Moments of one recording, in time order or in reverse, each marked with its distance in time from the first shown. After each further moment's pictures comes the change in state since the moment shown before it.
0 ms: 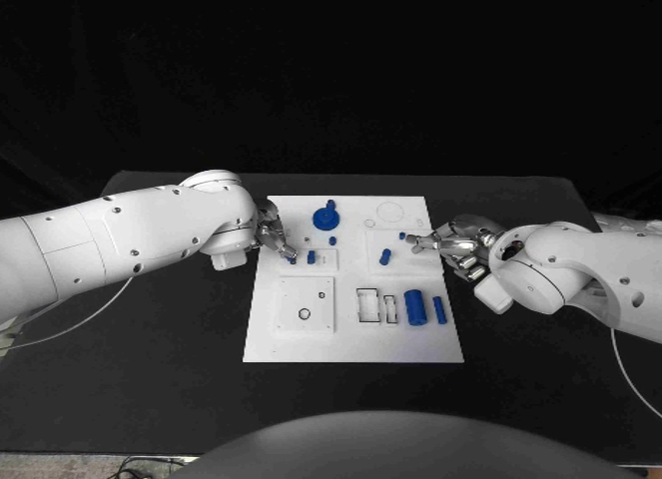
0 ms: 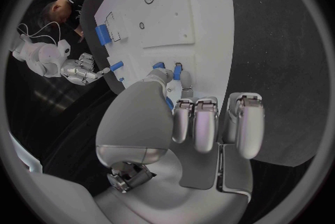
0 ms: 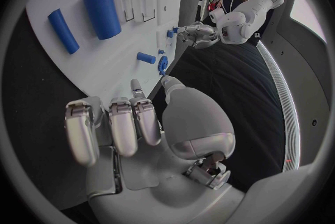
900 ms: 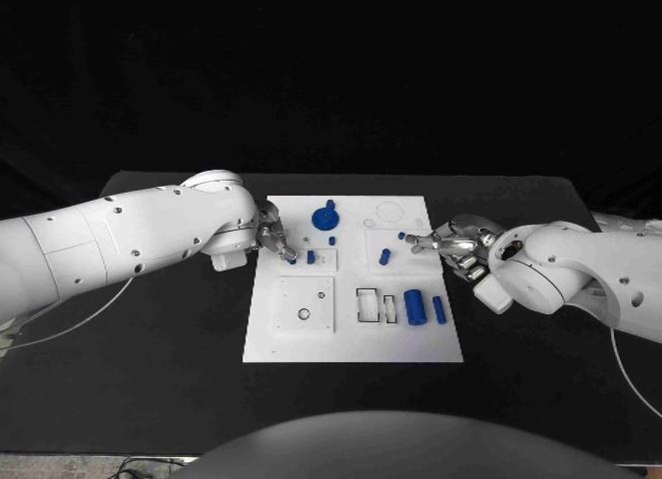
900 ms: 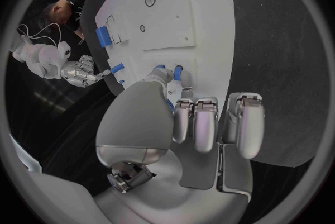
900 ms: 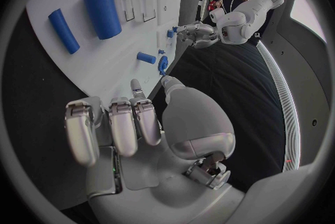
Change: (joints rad) left arm 0.000 0.005 0.000 0.000 0.001 0.017 -0.007; left_hand 0.002 0.002 0.004 0.002 -0.020 -0.002 0.002 -0.004 -0.001 0.000 0.000 0.000 0.000 0.000 0.000 0.000 0.000 0.000 0.000 0.000 0.000 0.000; right arm 0.000 -0.001 0.000 0.001 0.000 0.000 0.000; right_hand 0.000 0.000 0.000 0.000 0.000 0.000 0.000 0.000 0.000 0.000 0.000 0.000 0.000 0.000 0.000 0.000 0.000 0.000 0.000 0.000 0.000 0.000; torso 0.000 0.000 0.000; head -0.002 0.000
